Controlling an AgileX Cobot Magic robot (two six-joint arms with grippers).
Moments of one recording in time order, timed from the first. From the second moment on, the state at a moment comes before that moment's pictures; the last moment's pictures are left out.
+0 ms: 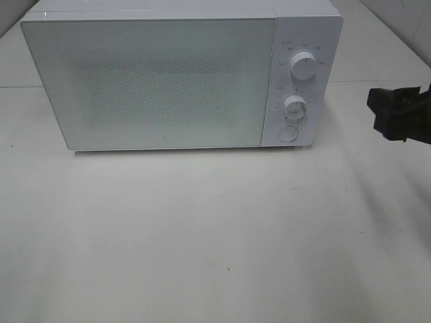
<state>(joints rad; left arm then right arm) -0.08 0.00 -0.50 -0.05 1.04 0.02 0.20 1.17 -0.31 0.13 -0.56 -0.10</state>
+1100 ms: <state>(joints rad) -0.08 0.00 -0.50 -0.05 1.04 0.02 0.76 1.63 -0.29 0.81 -1.20 -0.31</state>
